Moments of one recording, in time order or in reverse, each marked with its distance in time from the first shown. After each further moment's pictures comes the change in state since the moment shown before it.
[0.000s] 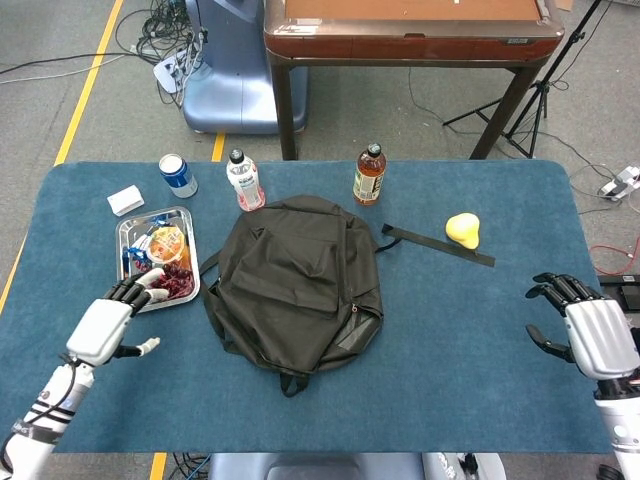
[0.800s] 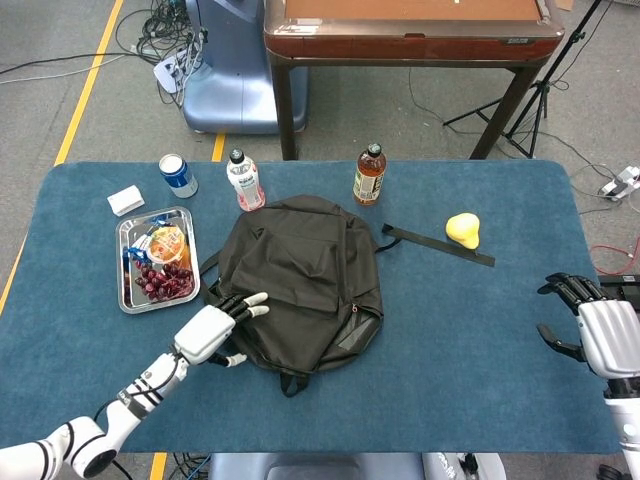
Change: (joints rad) left arm -0.215 -0.349 0.017 0.233 0.097 -0.139 -0.068; right arm -0.016 -0.002 0.004 0.039 0.032 -0.007 0.042
